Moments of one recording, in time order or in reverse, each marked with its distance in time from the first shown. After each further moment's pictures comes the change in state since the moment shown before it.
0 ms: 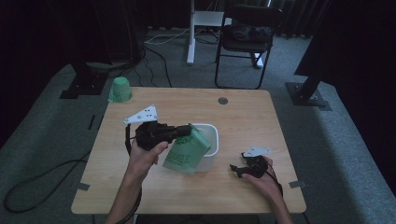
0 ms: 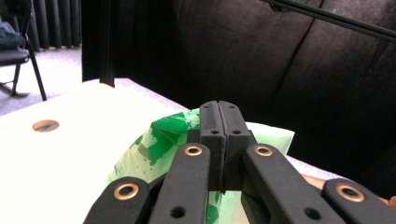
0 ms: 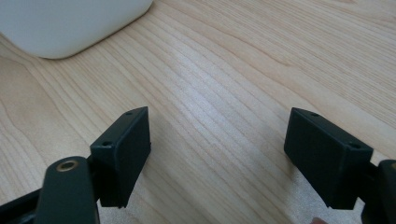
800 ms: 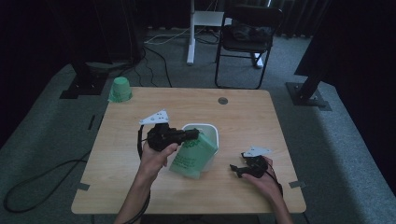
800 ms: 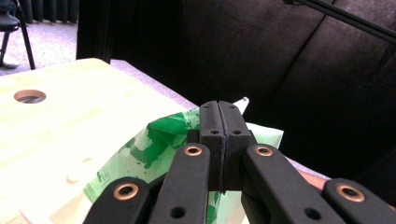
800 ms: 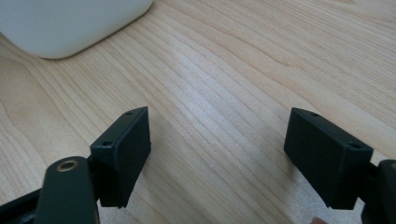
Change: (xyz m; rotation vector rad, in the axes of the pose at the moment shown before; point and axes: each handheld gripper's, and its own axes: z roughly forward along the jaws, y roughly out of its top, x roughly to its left) left arm 0.013 -0.020 0.034 0.033 -0.001 -0.084; right arm 0.000 0.000 0.000 0.000 0.000 0.001
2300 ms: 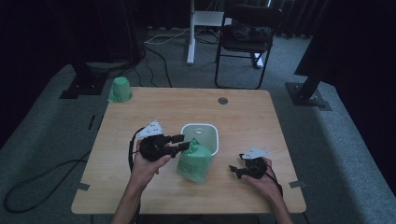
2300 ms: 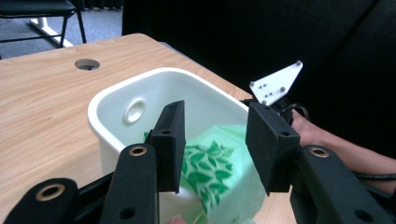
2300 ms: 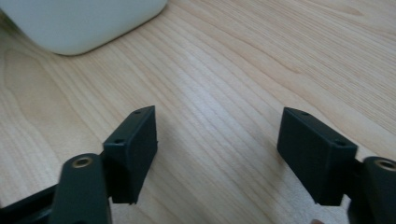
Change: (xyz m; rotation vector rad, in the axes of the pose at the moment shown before) left arm 0.001 -0.037 -0.021 0.073 0.181 0.043; right arm 0.008 0.001 -0.002 -0.008 0.003 -0.049
